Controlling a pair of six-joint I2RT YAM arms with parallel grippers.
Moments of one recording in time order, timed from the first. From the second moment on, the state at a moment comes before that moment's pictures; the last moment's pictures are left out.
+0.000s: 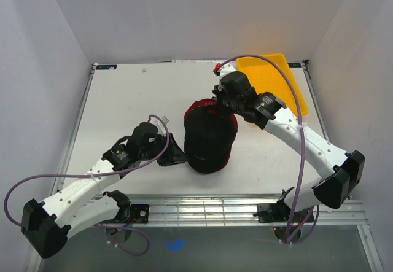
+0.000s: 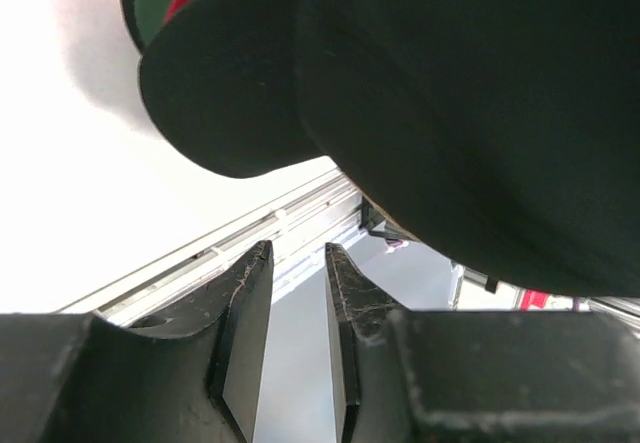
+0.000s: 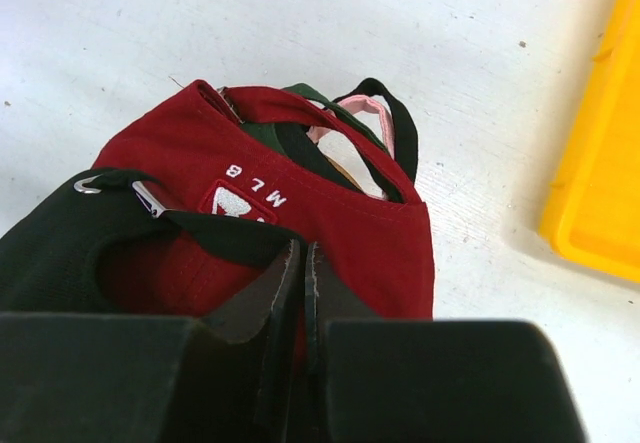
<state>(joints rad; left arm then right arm) -0.70 0.92 0.69 -0.44 0.32 -0.97 0.78 1.44 1.48 -0.70 0.20 0.23</state>
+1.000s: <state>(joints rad) -0.71 1.17 1.07 -0.33 0.09 -0.69 0.69 1.38 1.32 -0.45 0.06 0.26</state>
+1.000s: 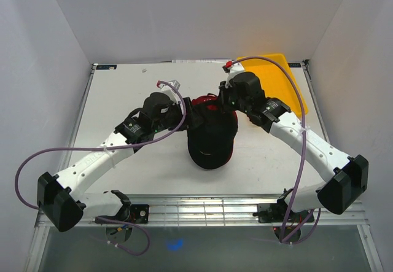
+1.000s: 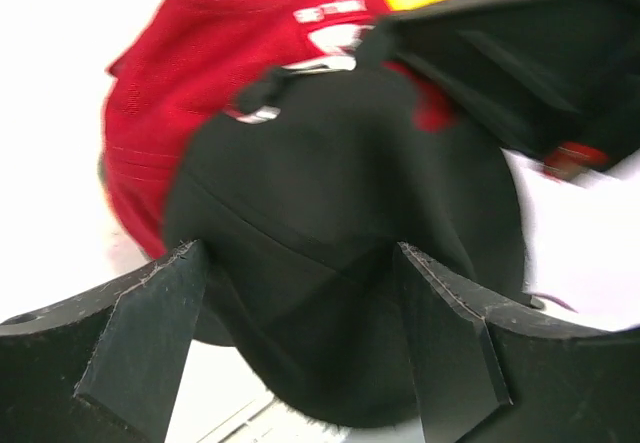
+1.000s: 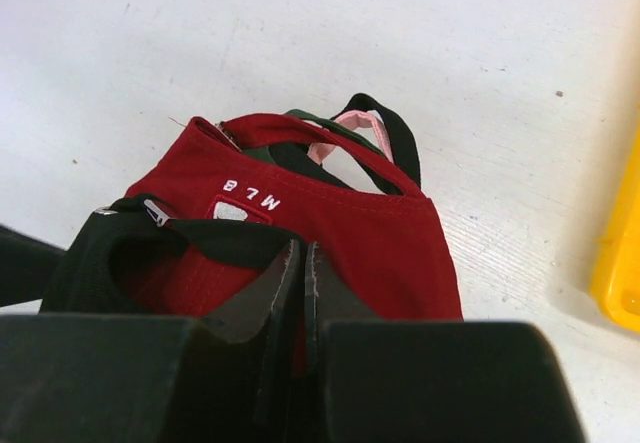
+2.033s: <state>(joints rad) -0.71 1.27 1.21 -0.40 -0.20 -0.67 0.60 1.41 1.18 -0.15 -0.14 0.30</state>
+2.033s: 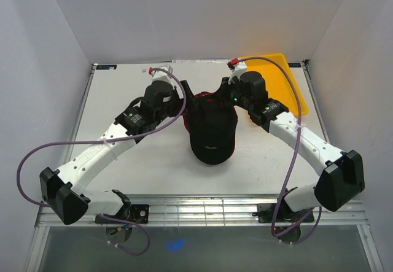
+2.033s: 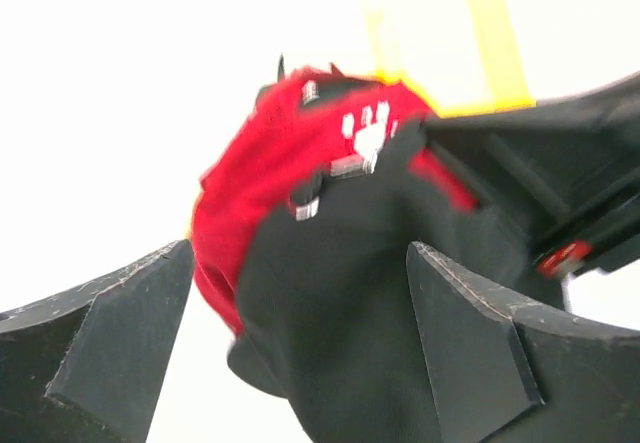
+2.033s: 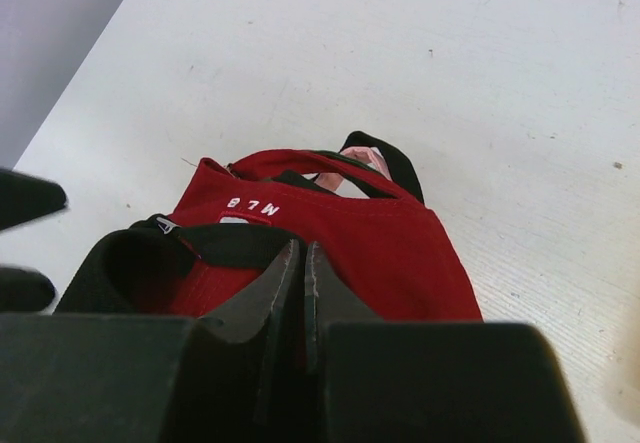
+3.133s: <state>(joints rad) -0.64 1.35 1.22 -0.55 -0.24 -0.75 0.58 1.58 1.35 -0.16 -0.42 0.11</state>
